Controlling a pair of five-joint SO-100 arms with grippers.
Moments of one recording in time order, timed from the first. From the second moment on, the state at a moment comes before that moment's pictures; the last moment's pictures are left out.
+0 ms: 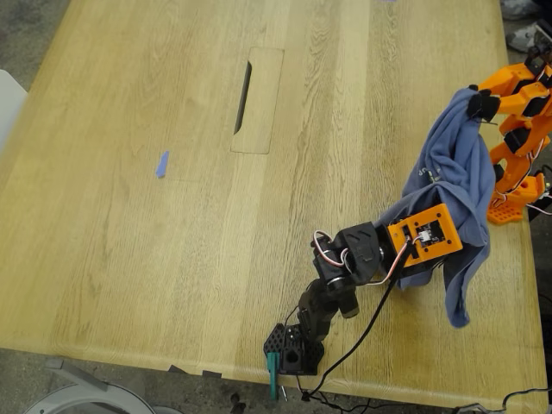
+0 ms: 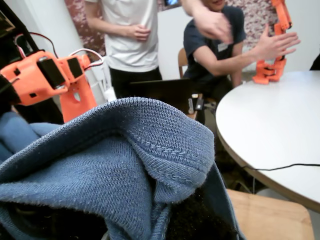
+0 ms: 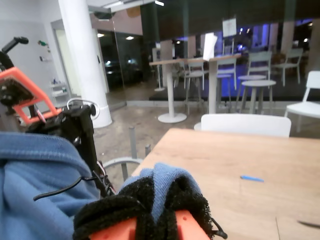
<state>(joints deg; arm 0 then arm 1) 70.8 88.4 -17.0 104.0 -74.8 -27.1 101.8 -6.9 93.5 -85.3</state>
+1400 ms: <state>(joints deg) 31.0 151.7 88.9 104.2 -80.7 -12.8 141.1 106.7 42.7 -79.1</state>
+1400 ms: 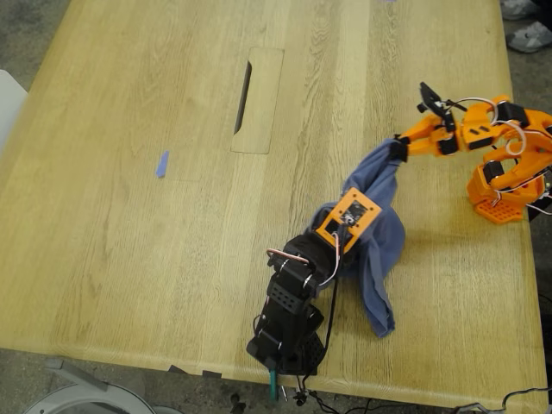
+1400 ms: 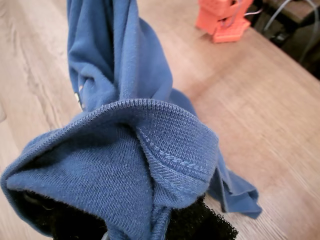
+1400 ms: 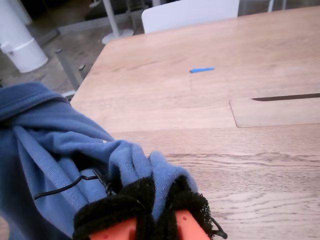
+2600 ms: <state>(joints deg) -17.5 141.2 139.8 26.5 -80.4 13.5 98.1 116.4 -17.8 -80.3</state>
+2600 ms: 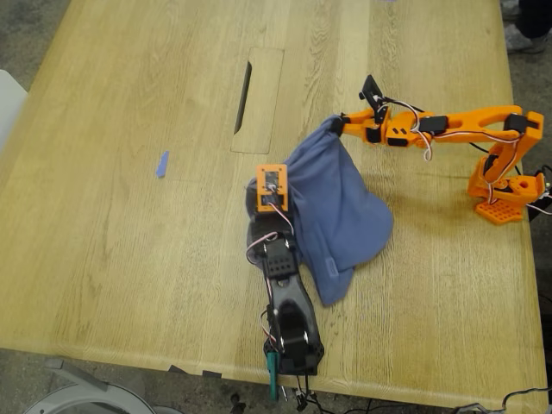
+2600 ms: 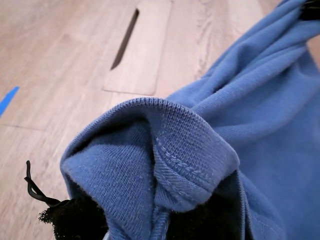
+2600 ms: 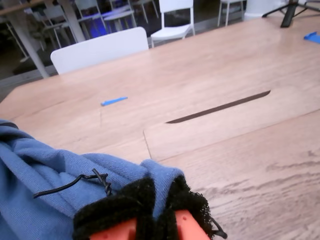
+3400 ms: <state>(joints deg) -22.7 105.5 124.5 -8.1 -80.4 21.1 76.2 102.5 -39.3 -81.2</state>
